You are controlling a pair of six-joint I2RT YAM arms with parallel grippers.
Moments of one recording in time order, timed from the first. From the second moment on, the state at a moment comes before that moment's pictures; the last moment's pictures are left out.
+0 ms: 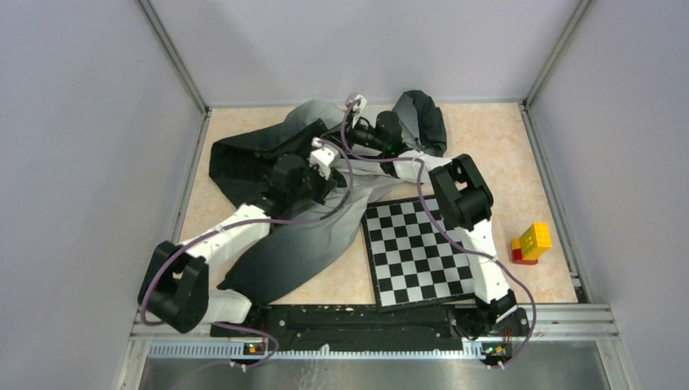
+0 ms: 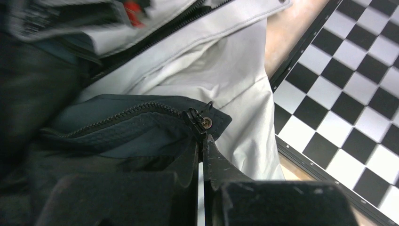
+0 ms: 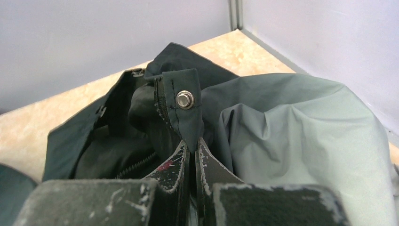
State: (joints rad) left arm -0.52 1.35 0.76 0.18 0.21 0.11; right arm 0.54 2.33 1.65 0.78 -0.68 0.21
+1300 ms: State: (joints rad) left arm -0.11 1.38 0.94 -0.43 0.77 0.28; right arm 0.64 2.01 1.33 0.31 -0.83 -0.78
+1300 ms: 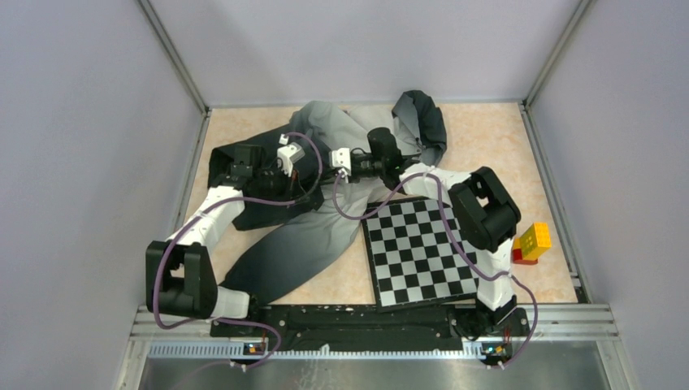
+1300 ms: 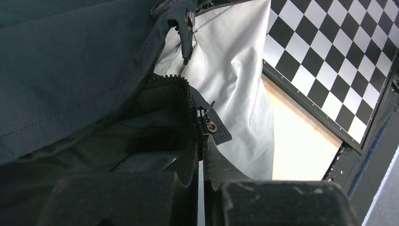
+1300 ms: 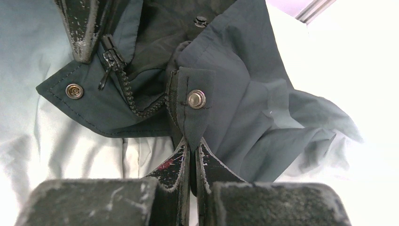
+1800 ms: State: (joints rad) left arm -0.11 1.42 0.94 -0.43 0.82 0.28; right arm 0.69 2.01 1.33 0.20 -0.72 -1.00
